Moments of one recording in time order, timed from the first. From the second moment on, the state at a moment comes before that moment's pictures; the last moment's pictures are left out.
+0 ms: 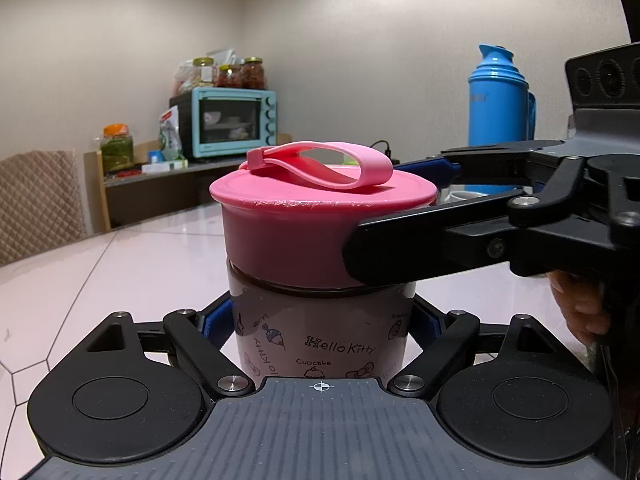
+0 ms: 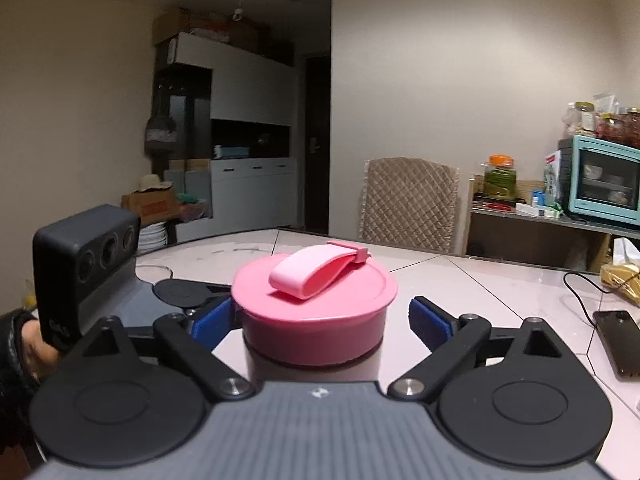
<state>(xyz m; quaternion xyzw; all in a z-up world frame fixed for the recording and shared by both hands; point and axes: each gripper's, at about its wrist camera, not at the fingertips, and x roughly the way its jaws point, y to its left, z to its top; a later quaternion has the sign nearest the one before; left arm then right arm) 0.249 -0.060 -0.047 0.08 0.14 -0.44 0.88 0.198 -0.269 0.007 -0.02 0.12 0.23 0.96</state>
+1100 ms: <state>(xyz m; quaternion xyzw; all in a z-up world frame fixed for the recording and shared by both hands) 0.248 -0.060 -0.048 0.08 0.14 -0.44 0.88 0.199 -0.260 -0.012 -0.02 0.11 0.21 0.97</state>
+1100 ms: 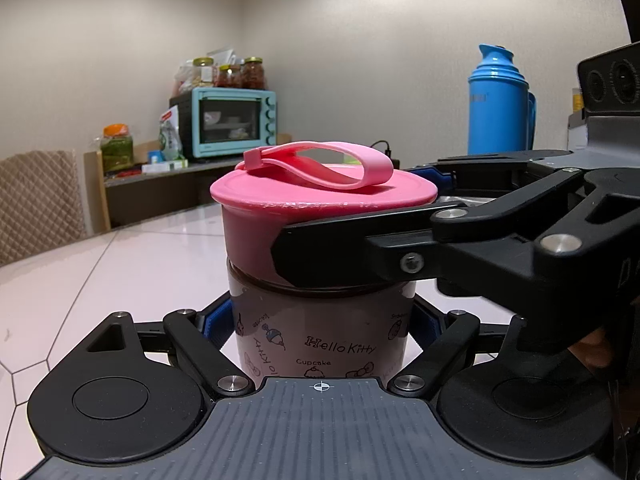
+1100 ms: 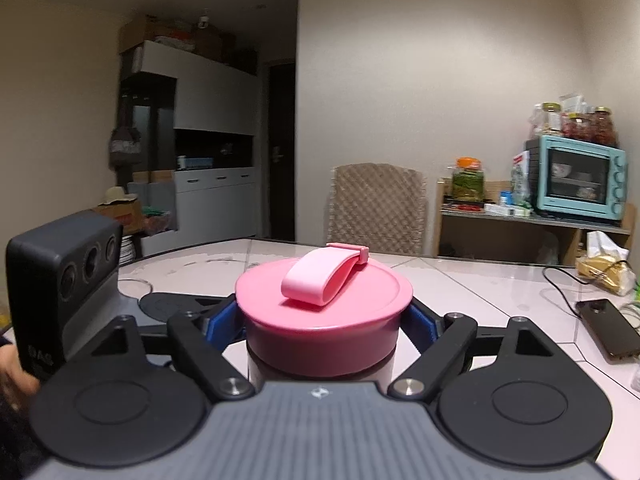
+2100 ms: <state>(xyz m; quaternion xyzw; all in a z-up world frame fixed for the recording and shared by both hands) 0.246 -0.062 -0.048 0.08 0.14 -0.44 0.88 0.201 -0.286 0.008 -0.05 0.11 0.29 0.95</state>
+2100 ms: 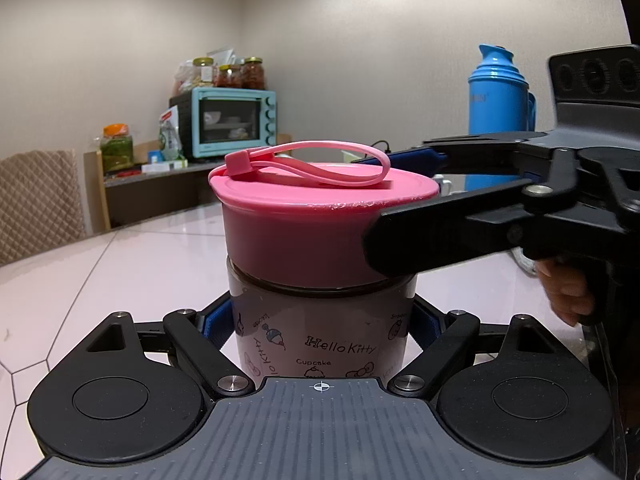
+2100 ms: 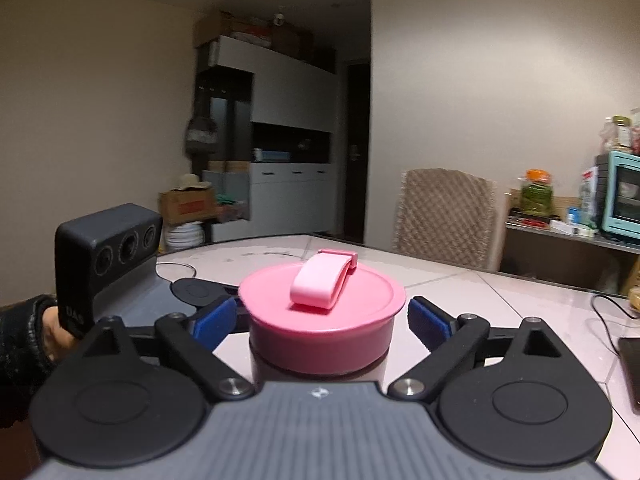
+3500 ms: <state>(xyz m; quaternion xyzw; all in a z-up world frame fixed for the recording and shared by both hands) 0.247 -0.063 -0.048 0.08 0.14 -0.44 0.88 0.213 -0.277 -0.010 -0.02 0.11 0.28 0.95</state>
